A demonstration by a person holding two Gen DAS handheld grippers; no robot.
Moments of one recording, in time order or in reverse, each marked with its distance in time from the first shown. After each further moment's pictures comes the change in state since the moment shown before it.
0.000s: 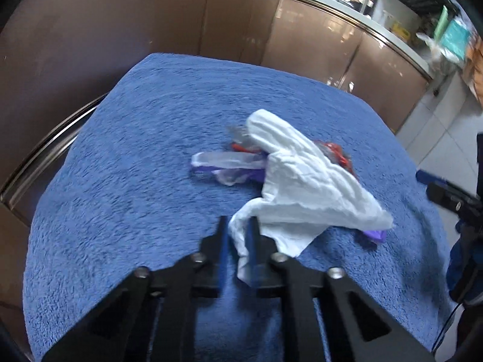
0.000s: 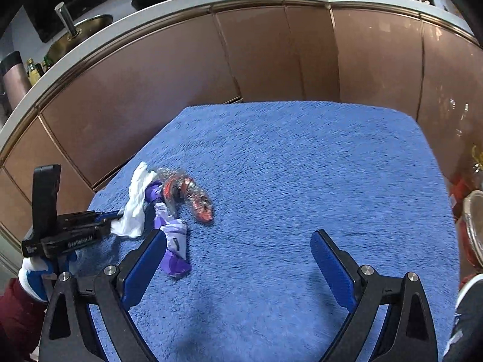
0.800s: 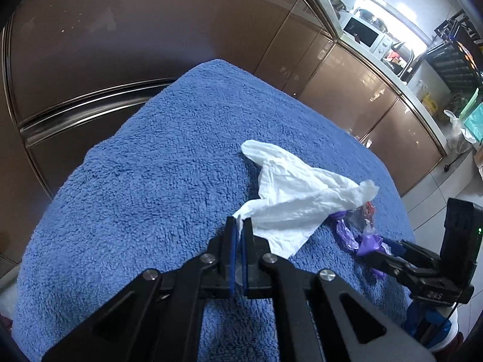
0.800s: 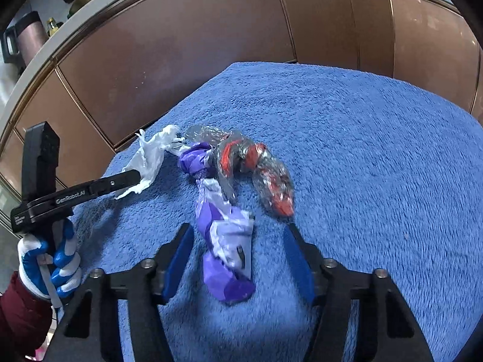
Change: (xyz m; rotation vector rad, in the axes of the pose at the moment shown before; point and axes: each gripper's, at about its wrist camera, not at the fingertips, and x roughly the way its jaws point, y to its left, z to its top) left arm -0.019 0.057 -0.019 -0.282 -0.122 -0.005; right arm 0.077 0.048 0.002 -0.125 0.160 0.122
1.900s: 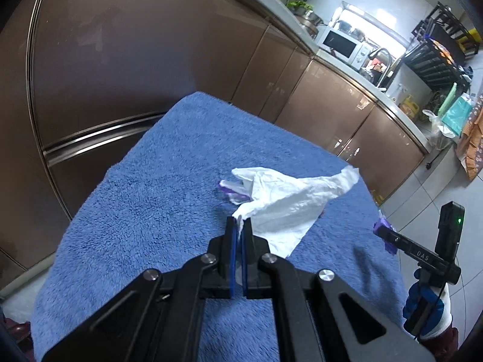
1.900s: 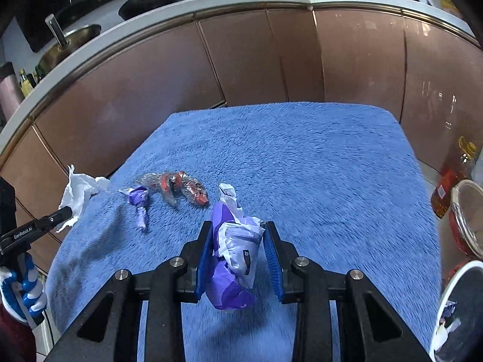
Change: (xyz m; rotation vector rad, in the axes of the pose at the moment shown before) left arm -0.086 -0.046 -0.013 0.059 -0.099 -0.026; right arm -0.112 -0.055 -0.031 0.183 -0.190 -0.171
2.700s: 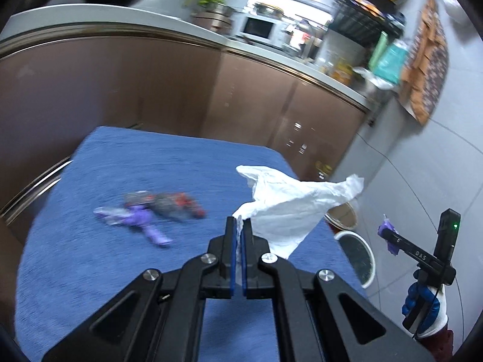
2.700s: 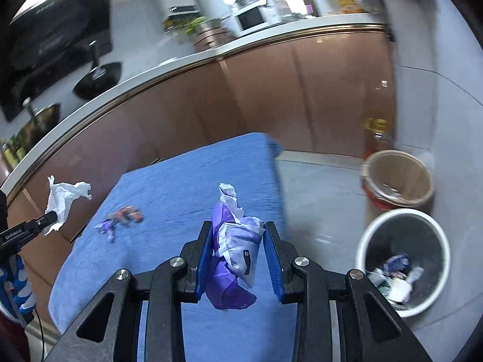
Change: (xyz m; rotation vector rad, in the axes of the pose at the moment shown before) left arm -0.017 -0.179 -0.004 0.283 0.030 -0.196; right arm -0.170 -0.101 -0.080 0.253 -0.240 -0.208
